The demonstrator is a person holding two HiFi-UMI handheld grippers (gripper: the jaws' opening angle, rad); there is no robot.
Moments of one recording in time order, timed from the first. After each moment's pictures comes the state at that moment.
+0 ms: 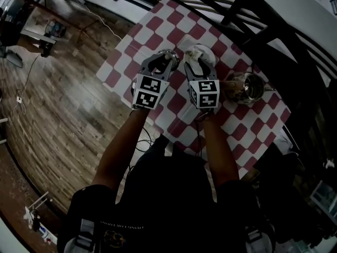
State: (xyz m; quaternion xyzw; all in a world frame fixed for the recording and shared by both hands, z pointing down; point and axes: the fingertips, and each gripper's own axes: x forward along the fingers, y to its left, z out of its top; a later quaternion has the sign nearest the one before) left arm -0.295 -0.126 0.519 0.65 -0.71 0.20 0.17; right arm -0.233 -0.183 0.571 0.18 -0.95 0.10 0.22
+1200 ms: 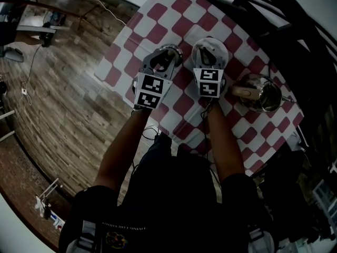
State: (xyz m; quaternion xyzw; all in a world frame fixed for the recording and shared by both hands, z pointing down) left arm -0.321 -0.143 0.580 0.64 -0.70 0.23 0.22; right arm -0.265 -0.234 0.652 0.23 -0.93 0.09 0.28
